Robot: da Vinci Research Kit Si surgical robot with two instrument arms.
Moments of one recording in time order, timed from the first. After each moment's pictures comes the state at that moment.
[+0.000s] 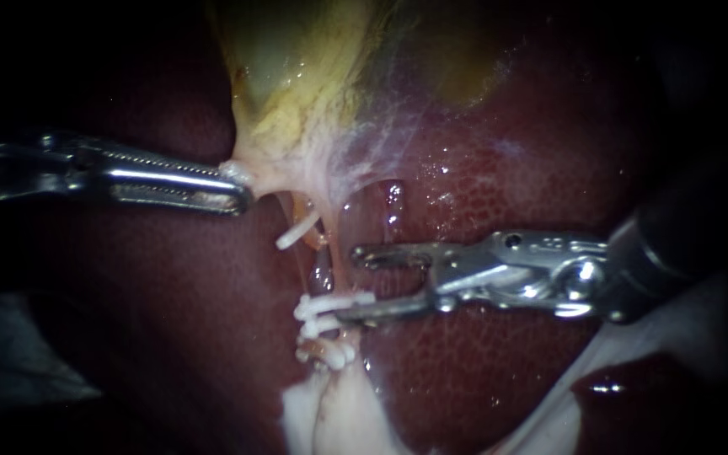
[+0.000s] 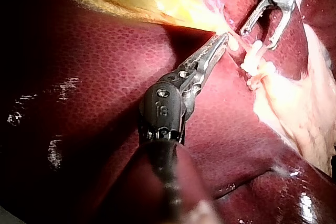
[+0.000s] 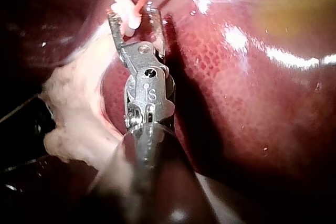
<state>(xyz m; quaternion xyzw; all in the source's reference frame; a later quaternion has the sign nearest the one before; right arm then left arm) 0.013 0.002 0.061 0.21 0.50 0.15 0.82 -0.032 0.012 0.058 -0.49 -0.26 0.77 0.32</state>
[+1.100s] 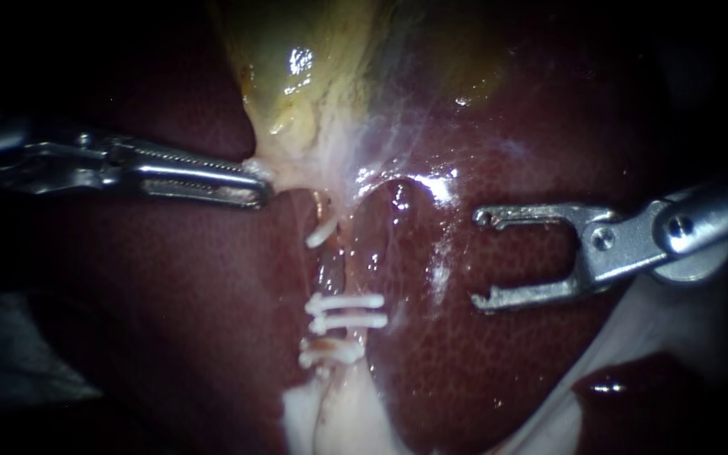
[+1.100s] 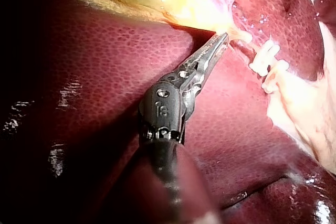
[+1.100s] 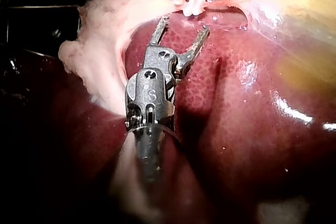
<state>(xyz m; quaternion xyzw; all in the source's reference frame) 0.003 0.004 0.053 0.16 0.51 0.02 0.84 -0.034 0.013 0.064 -0.49 -0.25 0.77 0.31</state>
